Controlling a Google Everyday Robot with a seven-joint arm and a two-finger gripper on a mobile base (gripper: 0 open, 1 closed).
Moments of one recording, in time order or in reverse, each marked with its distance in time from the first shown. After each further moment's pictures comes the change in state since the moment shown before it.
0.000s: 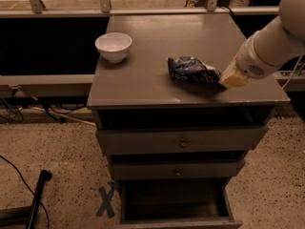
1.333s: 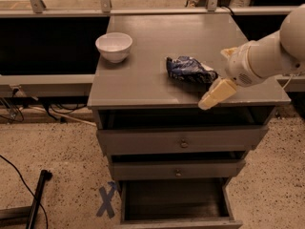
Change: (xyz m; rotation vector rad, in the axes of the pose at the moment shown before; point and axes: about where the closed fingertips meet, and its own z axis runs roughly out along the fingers) arm -0.029 0.008 0.021 0.011 -0.238 0.026
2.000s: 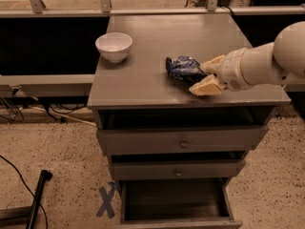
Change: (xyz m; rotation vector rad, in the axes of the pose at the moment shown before) arm -0.017 0.004 0.023 0.014 -0.151 0.002
